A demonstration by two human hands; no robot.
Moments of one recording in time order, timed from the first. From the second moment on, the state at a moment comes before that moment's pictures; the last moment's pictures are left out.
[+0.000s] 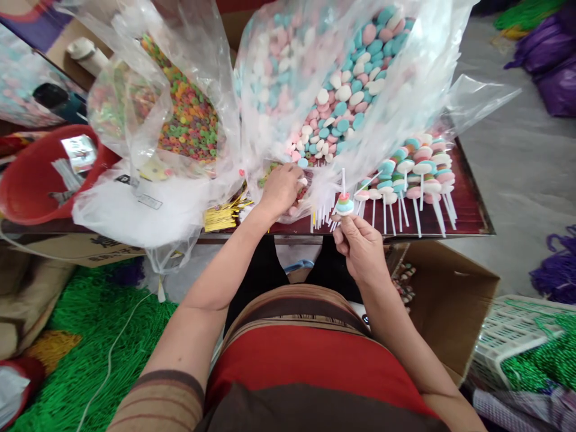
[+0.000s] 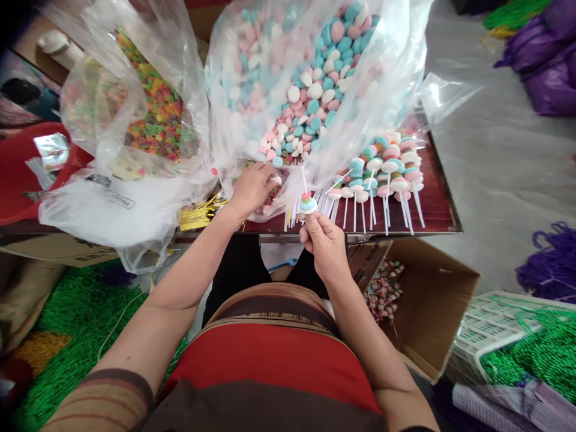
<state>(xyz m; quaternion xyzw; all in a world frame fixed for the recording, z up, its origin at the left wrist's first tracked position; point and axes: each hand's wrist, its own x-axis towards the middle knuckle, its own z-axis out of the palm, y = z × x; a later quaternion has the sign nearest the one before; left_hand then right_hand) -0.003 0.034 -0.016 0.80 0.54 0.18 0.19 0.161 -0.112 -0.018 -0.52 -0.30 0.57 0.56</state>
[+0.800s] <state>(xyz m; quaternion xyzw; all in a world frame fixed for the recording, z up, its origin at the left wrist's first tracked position) 0.013 0.082 -0.004 0.82 0.56 0.05 0.07 0.153 -0.113 -0.019 -0.50 -0.29 0.59 0.57</state>
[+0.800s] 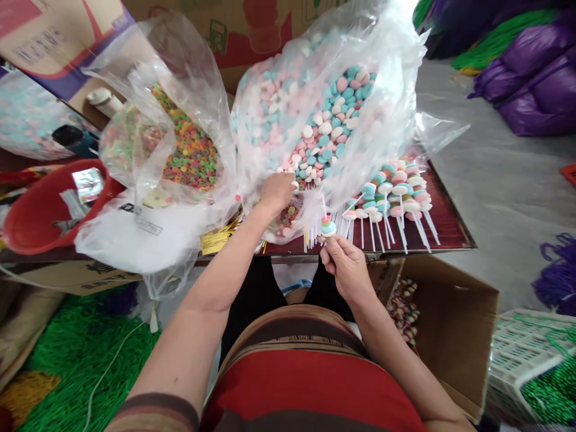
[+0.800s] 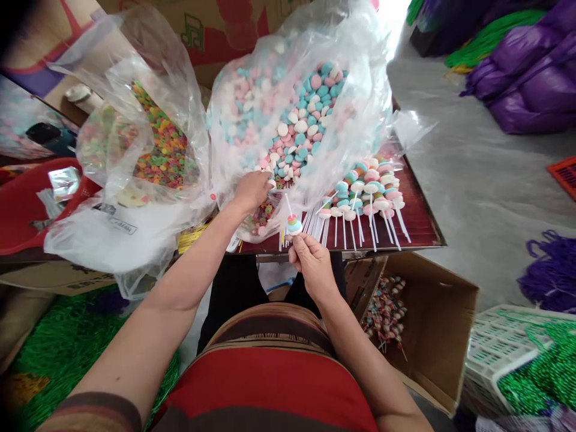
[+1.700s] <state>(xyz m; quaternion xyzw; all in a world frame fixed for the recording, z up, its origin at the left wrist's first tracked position) -0.002 -0.021 0.000 0.57 0.38 0.44 0.58 0.156 -0.093 -0.001 -0.51 -0.36 0.51 0.58</state>
